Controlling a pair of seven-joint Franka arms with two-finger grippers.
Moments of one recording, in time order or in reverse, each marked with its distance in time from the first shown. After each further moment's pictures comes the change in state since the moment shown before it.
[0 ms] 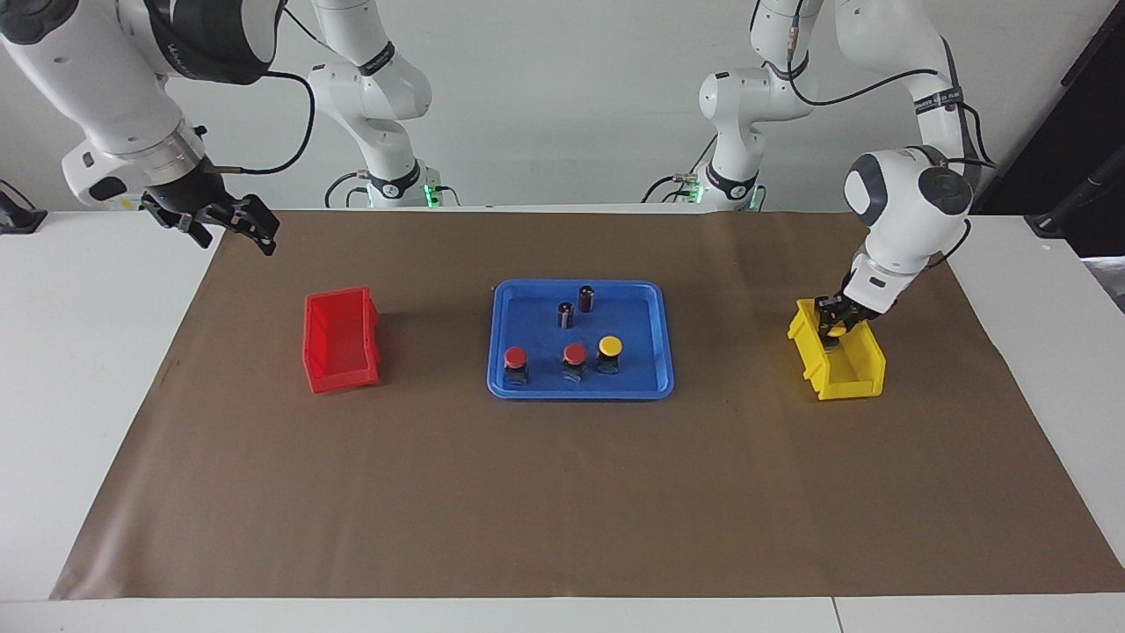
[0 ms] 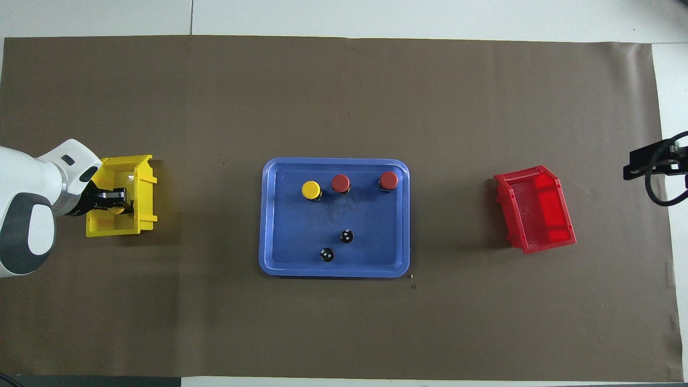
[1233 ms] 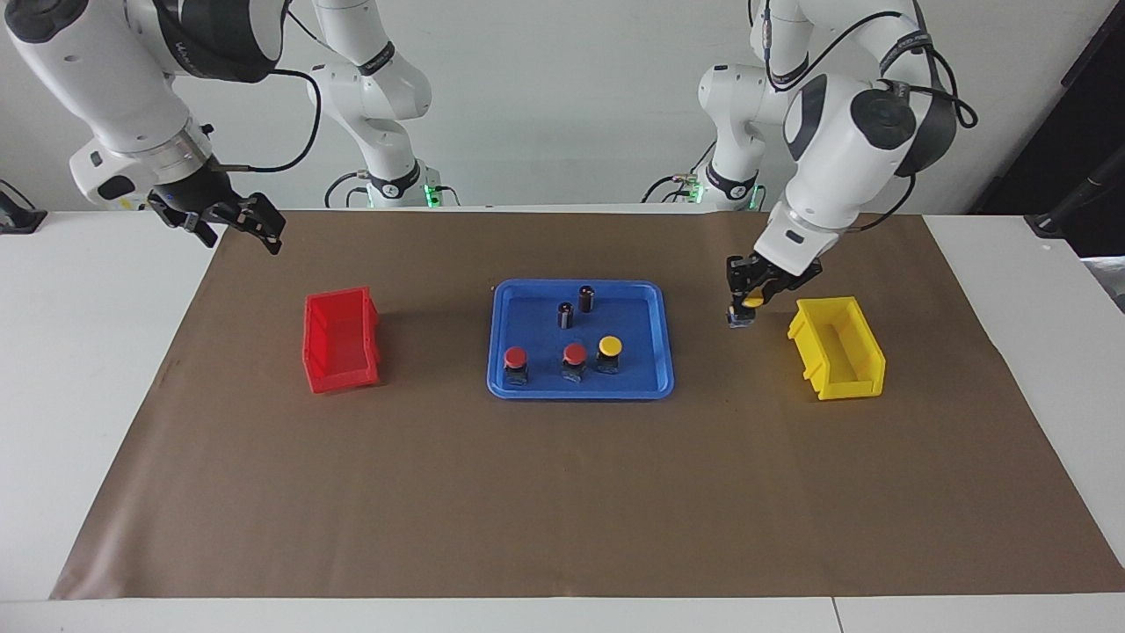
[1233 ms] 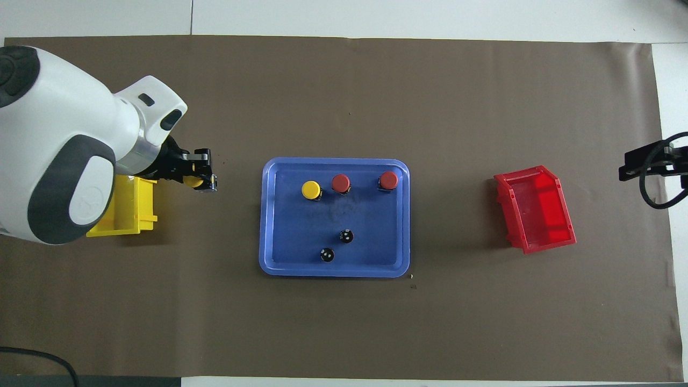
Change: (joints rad) left arm -0.369 0.091 -0.028 0.462 -0.126 -0.383 -0.307; right arm 0.001 -0.002 0.011 -0.003 0.000 0.000 0.000
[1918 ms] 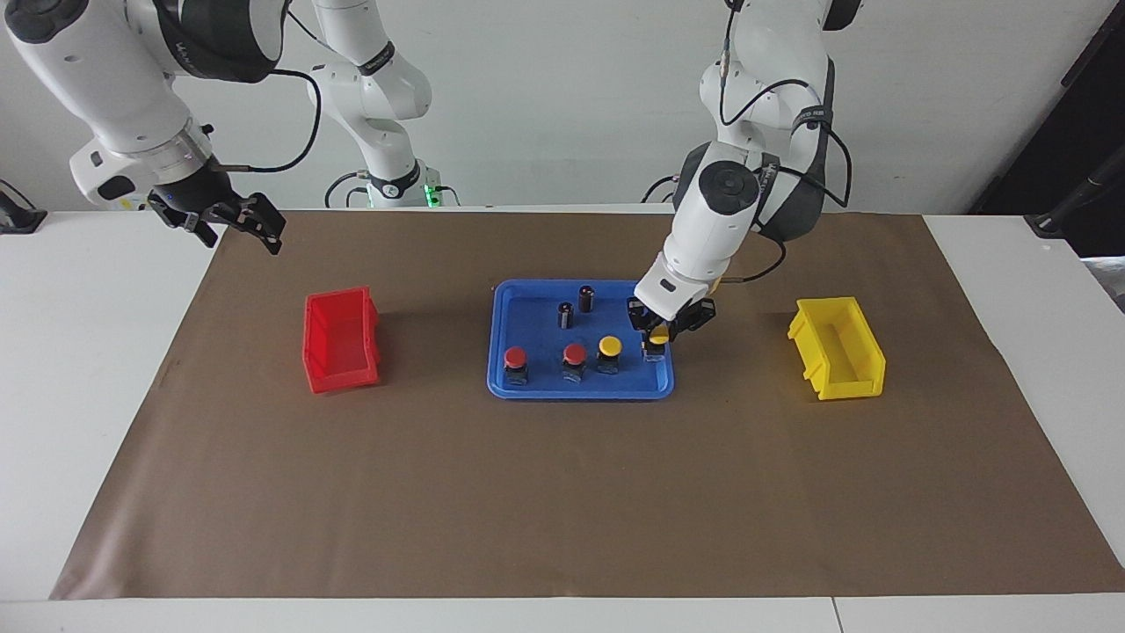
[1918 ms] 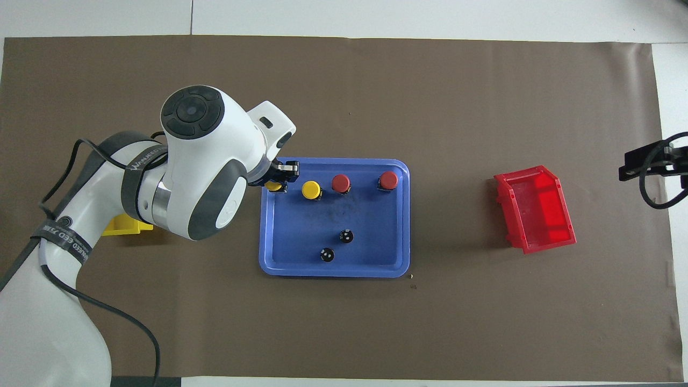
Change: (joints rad) left arm -0.150 0.163 0.000 0.001 -0.004 0.169 -0.077; right arm 0.000 0.000 0.000 0.000 0.000 0.000 0.000
